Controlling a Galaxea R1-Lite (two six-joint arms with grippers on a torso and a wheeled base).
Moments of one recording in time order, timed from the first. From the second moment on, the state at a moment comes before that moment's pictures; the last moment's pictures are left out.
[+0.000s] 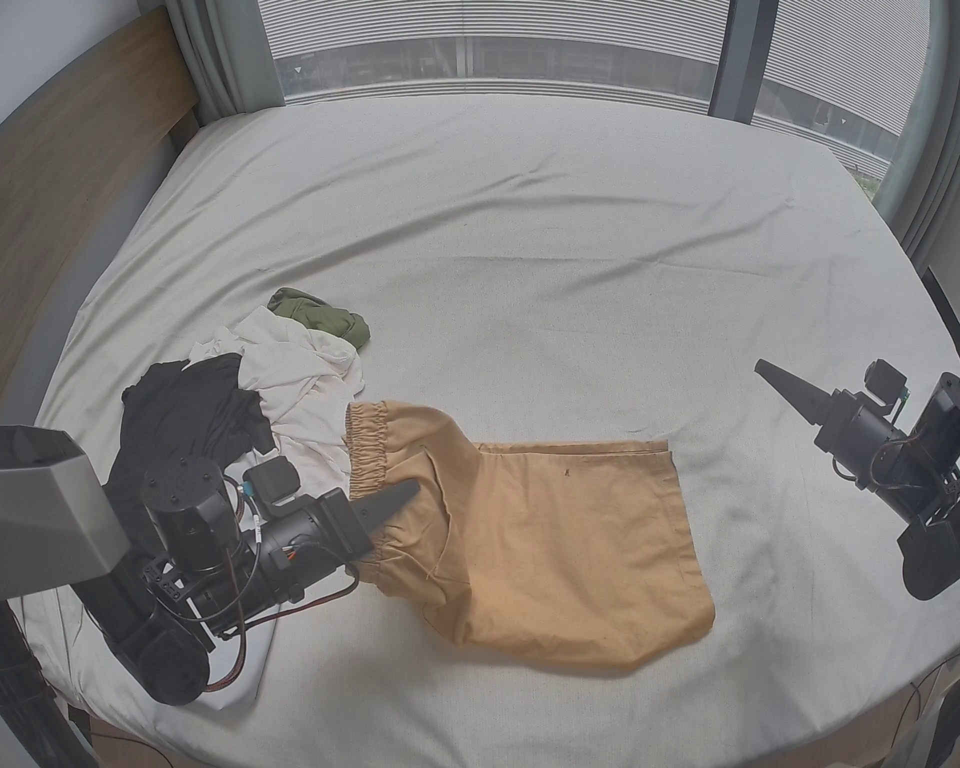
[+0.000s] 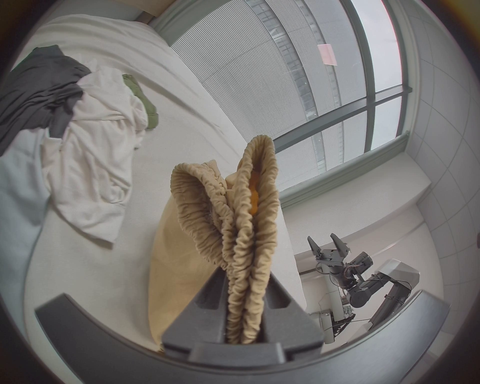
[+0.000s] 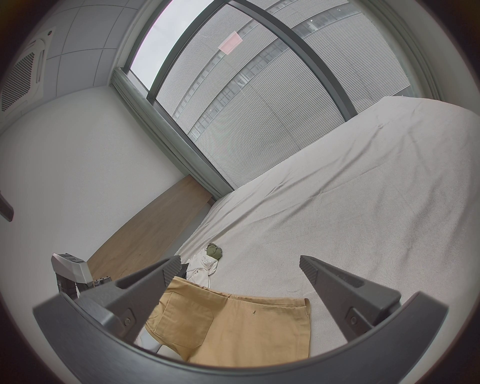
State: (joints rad) left arm -0.48 1.99 -0.38 -1.55 -0.31 -0.77; right arm 0.04 1.78 -0.40 -1.54 0.57 0.54
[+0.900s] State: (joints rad) left arm -0.70 2.15 -0.60 -1.53 -0.31 -0.77; right arm 0.03 1.78 -0.41 -1.54 0.57 0.54
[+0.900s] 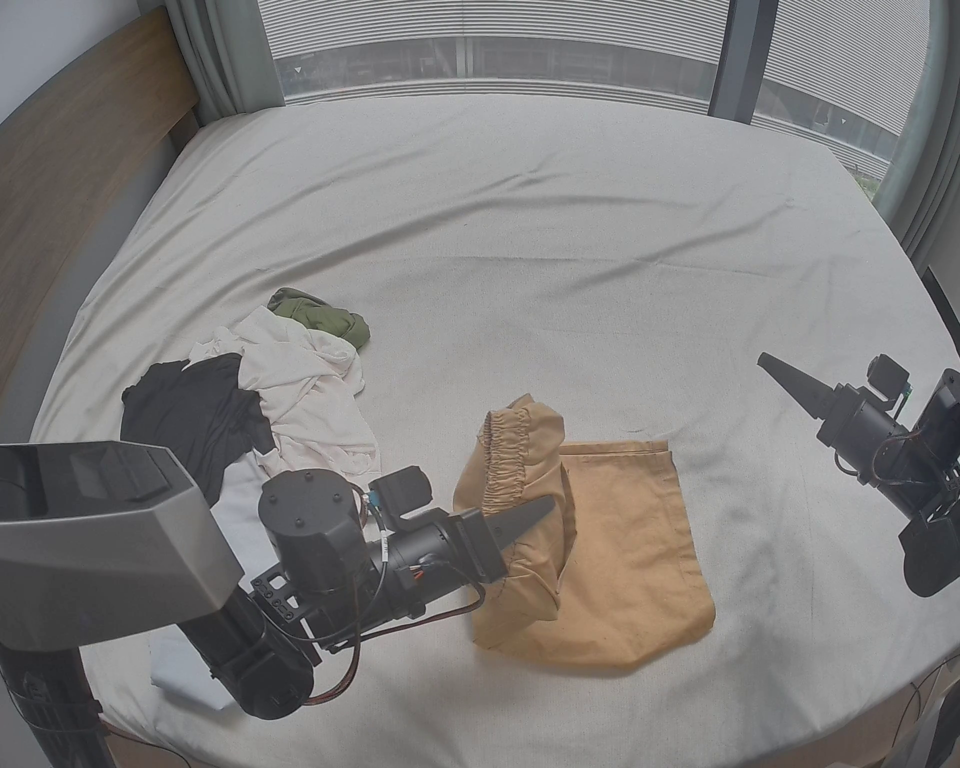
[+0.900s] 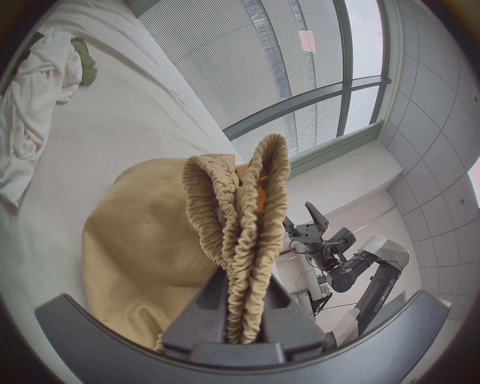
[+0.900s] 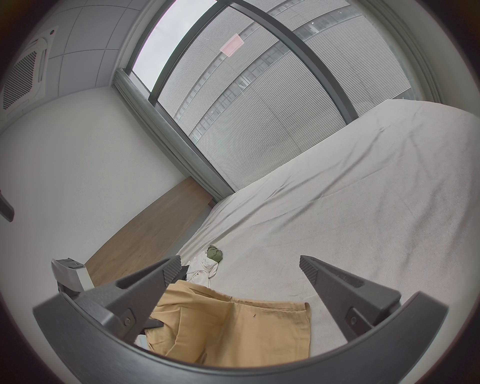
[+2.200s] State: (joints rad) left arm -0.81 2.29 -0.90 -1.31 -0.31 -0.81; right arm 0.04 1.77 -0.41 -1.54 0.57 0.54
